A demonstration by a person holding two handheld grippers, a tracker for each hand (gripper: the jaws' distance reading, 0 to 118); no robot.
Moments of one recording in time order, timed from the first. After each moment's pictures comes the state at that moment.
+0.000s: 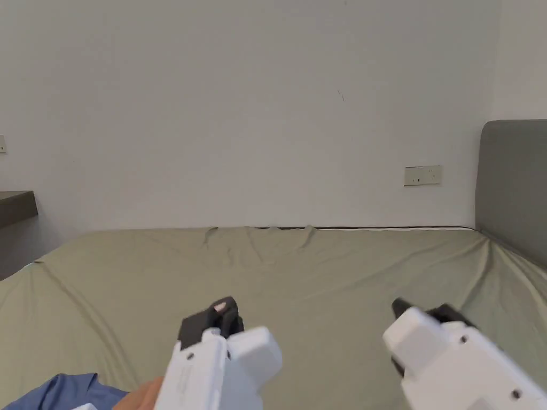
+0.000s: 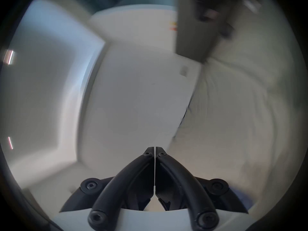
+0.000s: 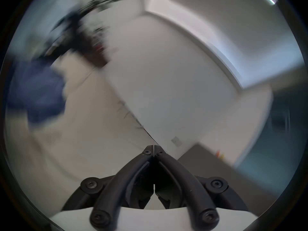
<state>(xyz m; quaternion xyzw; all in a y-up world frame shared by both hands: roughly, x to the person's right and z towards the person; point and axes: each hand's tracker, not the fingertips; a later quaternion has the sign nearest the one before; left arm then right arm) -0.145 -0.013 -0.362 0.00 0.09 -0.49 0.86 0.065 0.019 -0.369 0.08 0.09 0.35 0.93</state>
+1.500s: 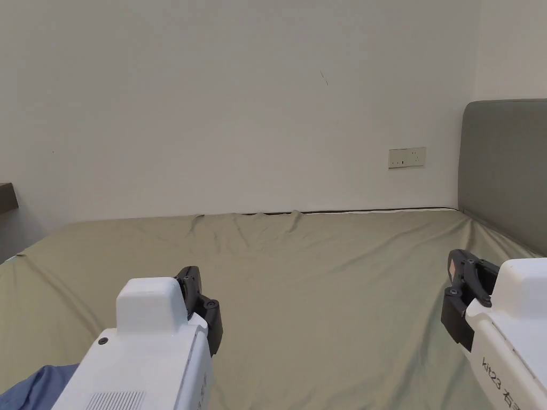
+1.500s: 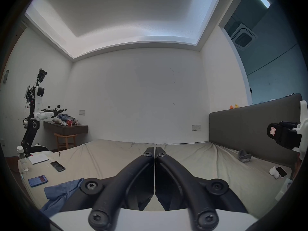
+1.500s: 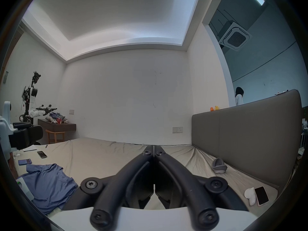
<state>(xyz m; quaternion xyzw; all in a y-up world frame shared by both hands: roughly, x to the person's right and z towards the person) -0.160 0.022 -0.323 0.06 0.05 -0.02 1.00 0.106 0.022 -0.336 0.11 0.03 0.05 0.99</state>
